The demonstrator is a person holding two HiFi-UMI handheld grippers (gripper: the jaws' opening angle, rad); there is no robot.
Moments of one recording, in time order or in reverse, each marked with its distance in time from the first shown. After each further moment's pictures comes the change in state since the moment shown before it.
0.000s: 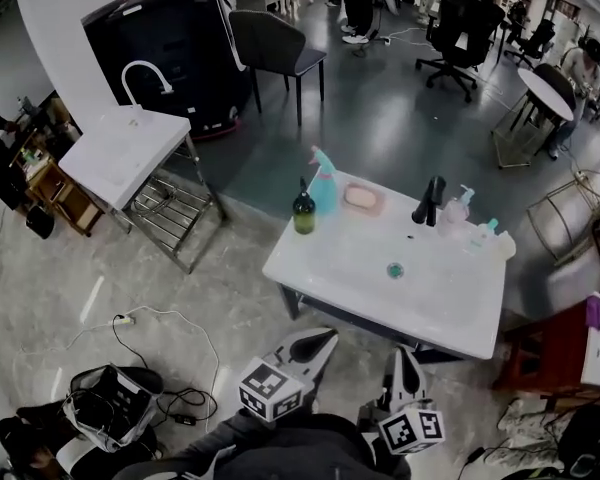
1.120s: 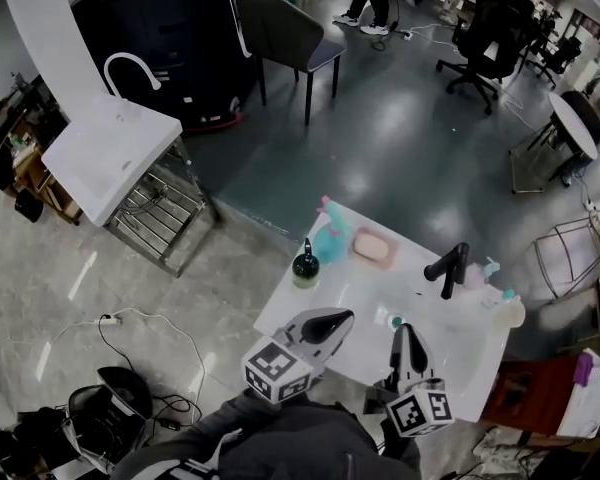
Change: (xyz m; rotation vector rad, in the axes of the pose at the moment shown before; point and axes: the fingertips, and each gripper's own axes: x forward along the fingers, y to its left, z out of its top) left arm 0.127 0.137 0.101 -0.029 -0.077 -0.055; right arm 0.220 -0.010 0.064 -0.093 0.048 0.076
